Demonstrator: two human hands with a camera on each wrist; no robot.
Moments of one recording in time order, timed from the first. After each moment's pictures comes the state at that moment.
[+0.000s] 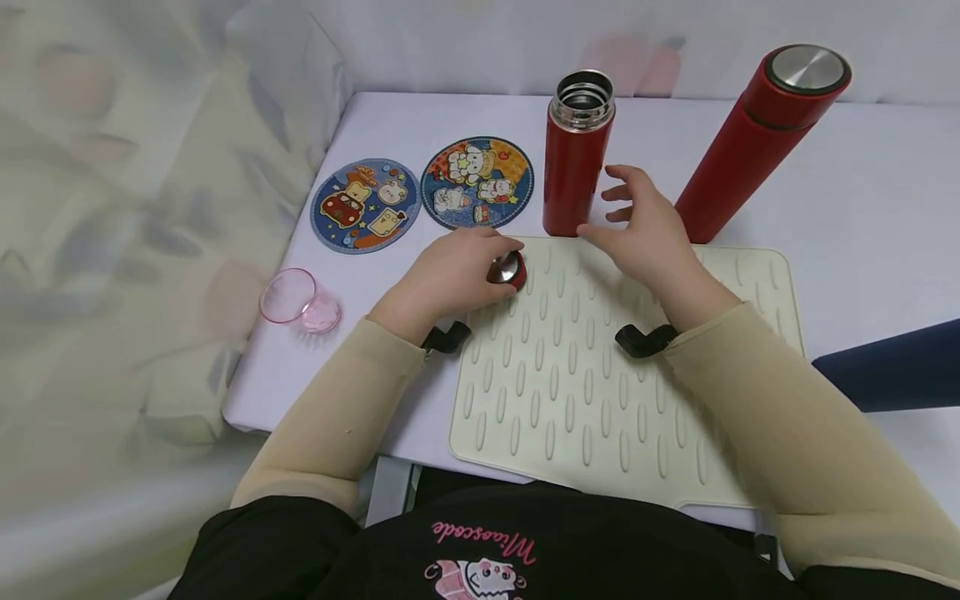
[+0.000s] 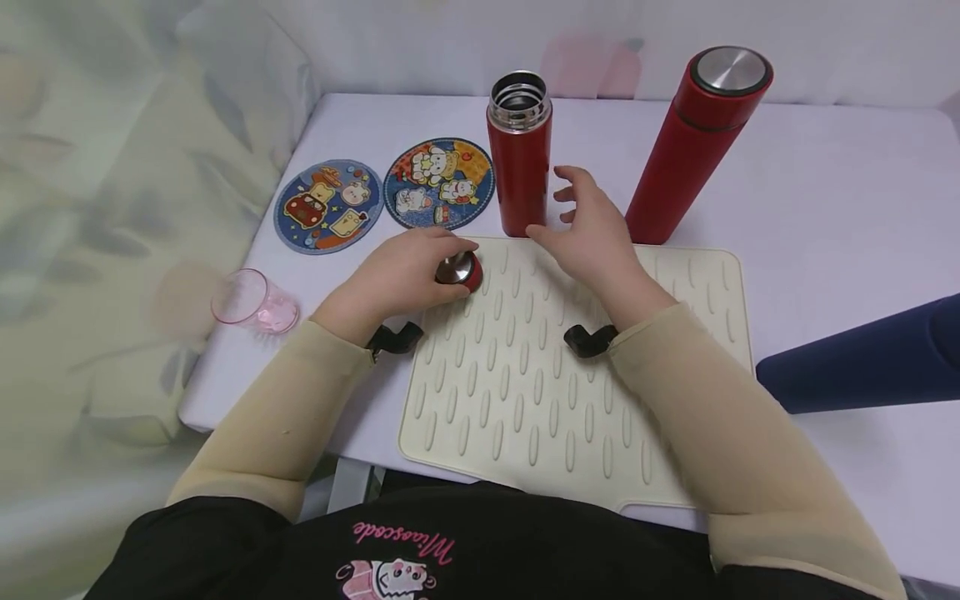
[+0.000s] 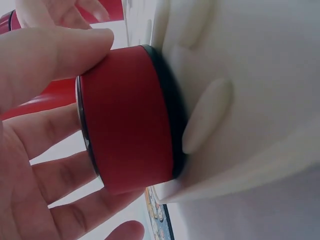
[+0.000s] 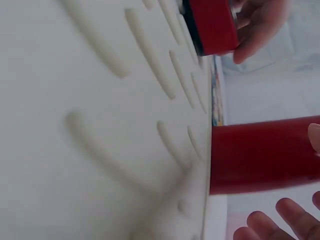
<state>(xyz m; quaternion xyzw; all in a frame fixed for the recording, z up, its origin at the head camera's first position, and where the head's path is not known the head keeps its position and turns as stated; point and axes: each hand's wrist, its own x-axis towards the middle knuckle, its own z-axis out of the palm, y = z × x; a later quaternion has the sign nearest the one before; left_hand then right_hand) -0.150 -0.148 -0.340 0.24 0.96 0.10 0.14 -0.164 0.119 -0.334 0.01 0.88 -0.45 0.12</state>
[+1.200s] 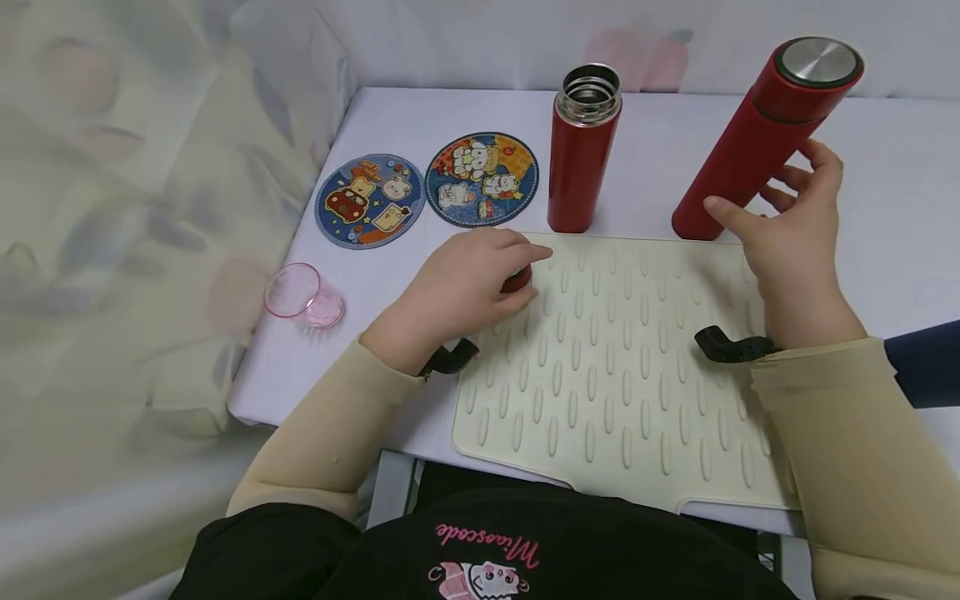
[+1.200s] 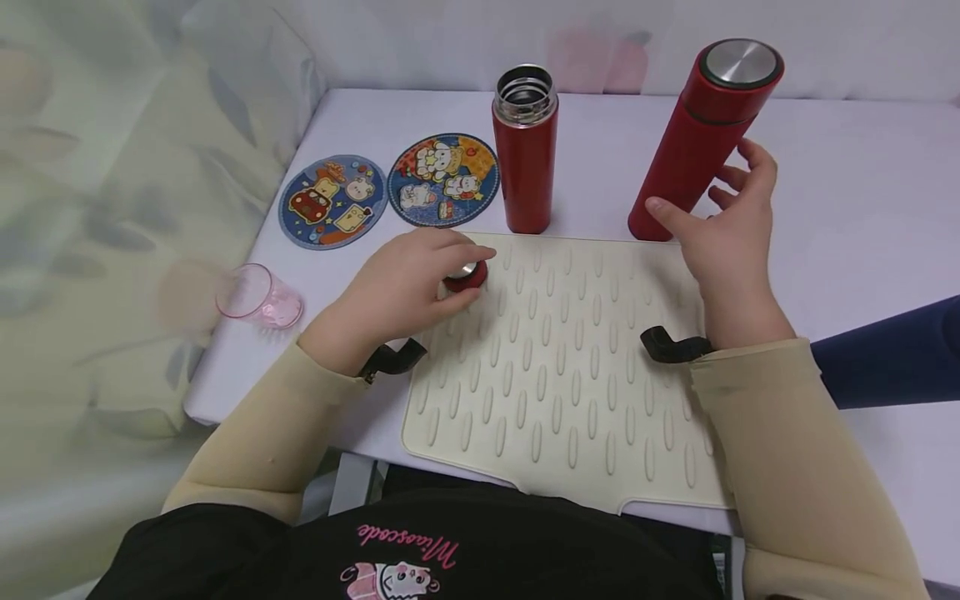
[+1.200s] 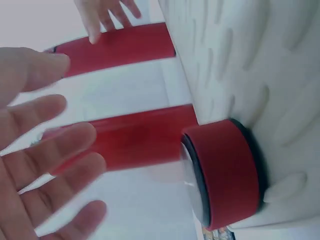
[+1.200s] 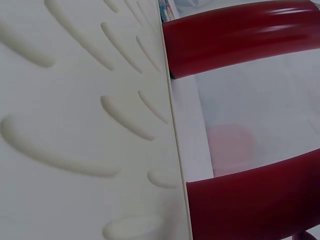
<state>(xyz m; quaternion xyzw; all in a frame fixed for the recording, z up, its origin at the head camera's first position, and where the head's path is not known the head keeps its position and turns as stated) -0.113 -0.137 -0.307 0.35 0.93 0.11 0.03 -0.140 0.216 -0.328 0.21 0.77 -0.61 -0.01</state>
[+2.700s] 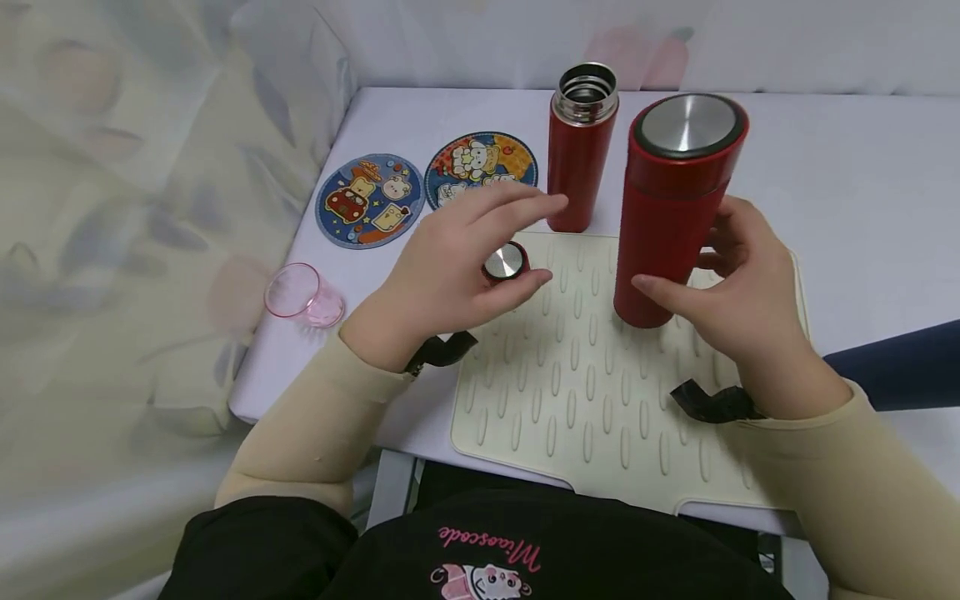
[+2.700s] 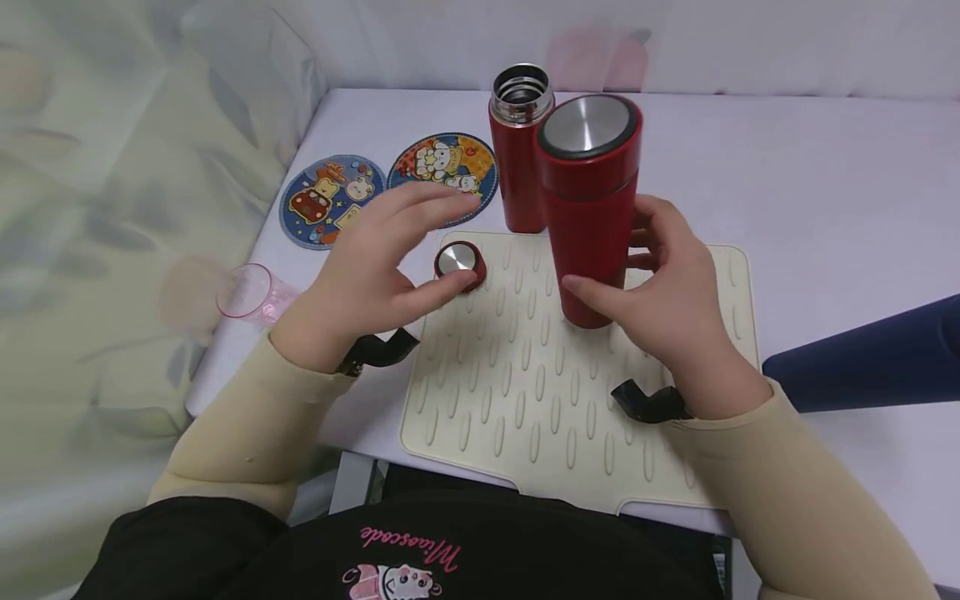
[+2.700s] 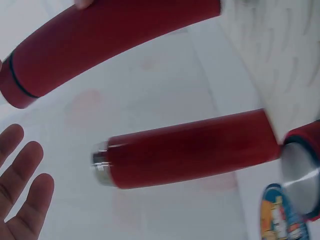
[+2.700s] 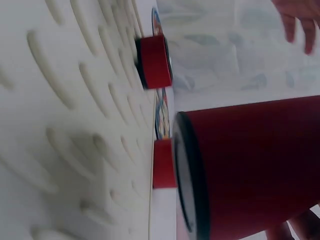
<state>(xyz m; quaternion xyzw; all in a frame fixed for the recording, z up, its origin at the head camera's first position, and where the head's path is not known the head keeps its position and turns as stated) -0.100 -0.139 -0.265 0.45 0.83 0.27 -0.19 -0.069 0.164 -0.317 -0.06 0.82 -0.57 -0.09</state>
